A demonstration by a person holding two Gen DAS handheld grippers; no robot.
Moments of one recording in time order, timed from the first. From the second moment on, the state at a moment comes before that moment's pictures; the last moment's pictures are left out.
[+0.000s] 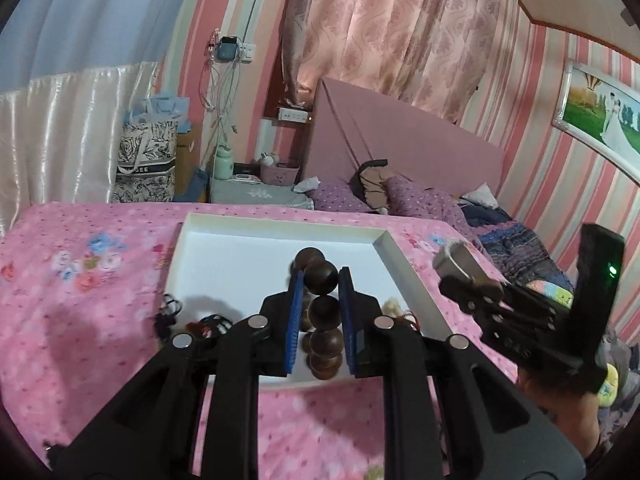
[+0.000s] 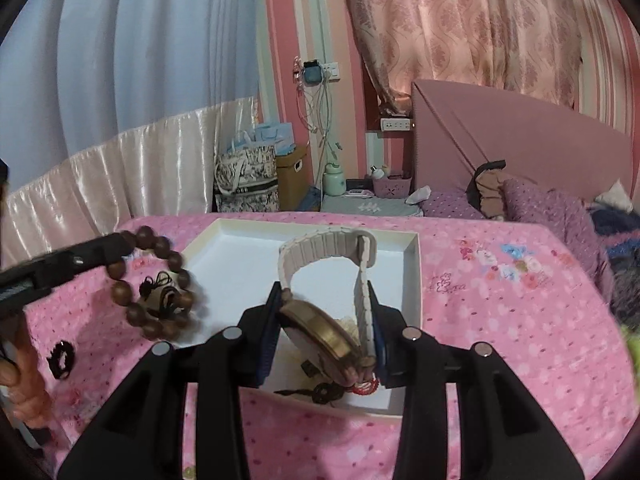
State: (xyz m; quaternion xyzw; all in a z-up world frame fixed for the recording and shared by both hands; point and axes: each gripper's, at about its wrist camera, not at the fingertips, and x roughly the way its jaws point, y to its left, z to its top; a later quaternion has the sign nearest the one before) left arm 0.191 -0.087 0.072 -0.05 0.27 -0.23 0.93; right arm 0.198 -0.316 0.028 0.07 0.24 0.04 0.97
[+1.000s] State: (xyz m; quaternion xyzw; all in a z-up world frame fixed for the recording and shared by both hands) left arm 0.210 -0.106 -0.006 -0.03 0.28 -0.17 0.94; right arm 0.234 -0.304 -0.044 0.03 0.34 0.03 0.94
